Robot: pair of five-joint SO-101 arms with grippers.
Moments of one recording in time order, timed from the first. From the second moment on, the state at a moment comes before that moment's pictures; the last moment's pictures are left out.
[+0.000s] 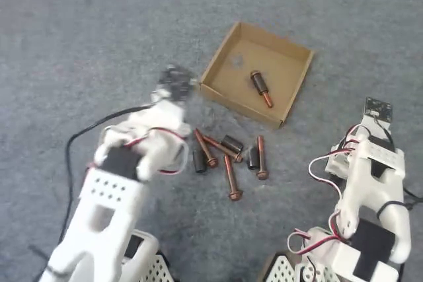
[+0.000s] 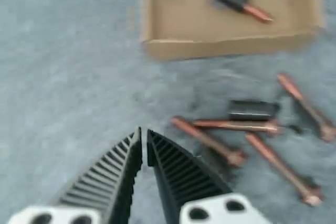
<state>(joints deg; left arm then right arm) 14.7 -43.9 50.9 58.2 -9.0 21.7 -12.2 51.6 49.9 4.4</state>
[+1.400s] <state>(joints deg) 39.6 13.8 24.8 37.2 -15.0 21.7 -12.2 51.6 49.0 4.4</state>
